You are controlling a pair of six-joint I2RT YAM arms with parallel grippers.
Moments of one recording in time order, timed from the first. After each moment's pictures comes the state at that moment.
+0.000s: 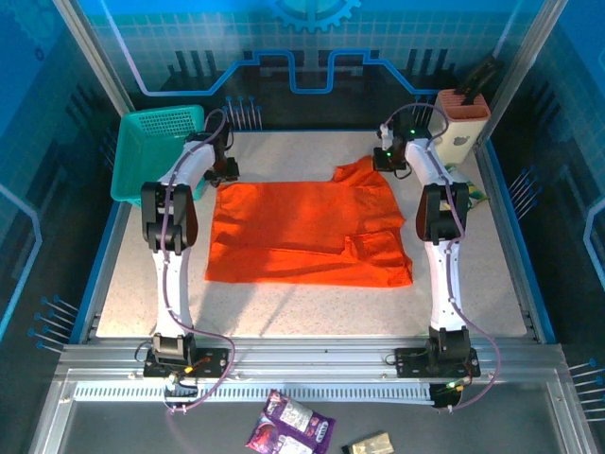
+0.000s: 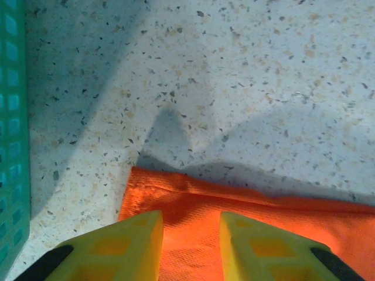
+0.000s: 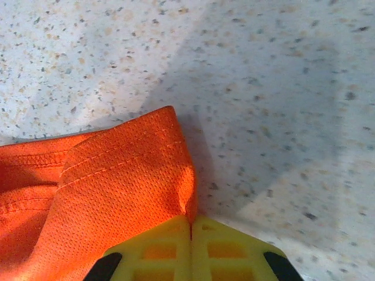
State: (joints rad) left arm -0.03 2.34 2.03 -0.93 -0.08 -0.35; right arm 0.05 2.61 2.40 -0.90 -0.26 0.04
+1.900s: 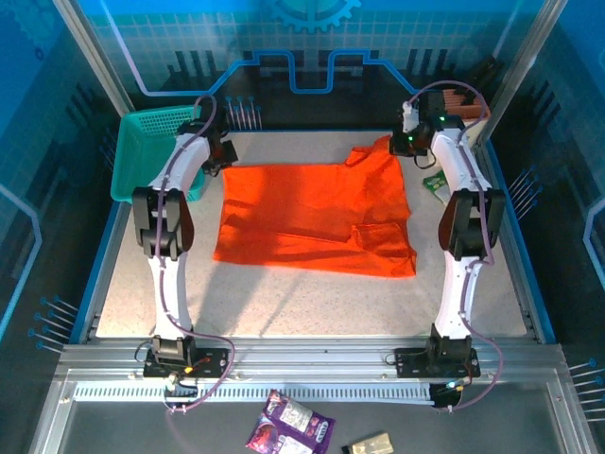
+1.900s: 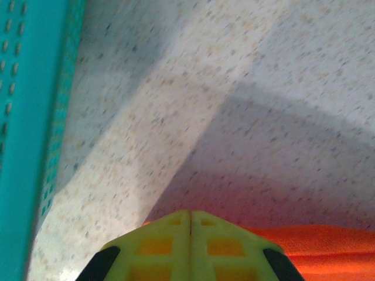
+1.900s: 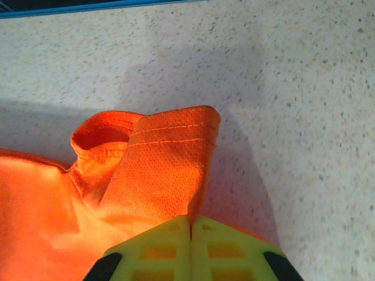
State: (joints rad) left arm -0.03 2.21 2.01 -0.93 -0.07 -0.48; right arm 0.01 2.17 2.07 -0.88 -0.30 0.07
